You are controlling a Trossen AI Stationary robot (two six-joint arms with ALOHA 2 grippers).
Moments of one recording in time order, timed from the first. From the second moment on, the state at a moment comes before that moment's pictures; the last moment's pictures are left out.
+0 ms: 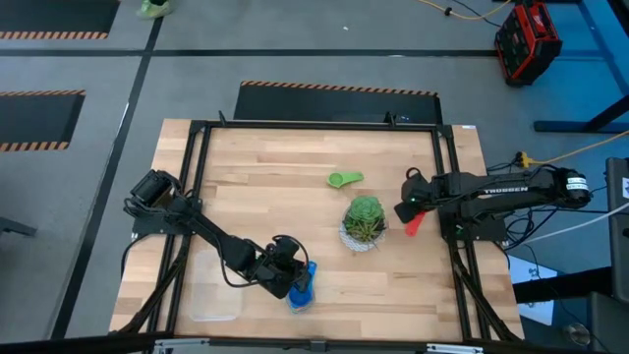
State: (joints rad) left arm -0.55 1.80 1.10 -0.19 -0.53 -1.43; right arm -0.11 0.96 0.45 -0.84 0.19 0.89
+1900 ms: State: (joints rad) left arm -0.55 1.80 1.10 -0.18 -0.53 -1.43; right arm -0.11 1.08 0.84 -1.10 0.21 0.63
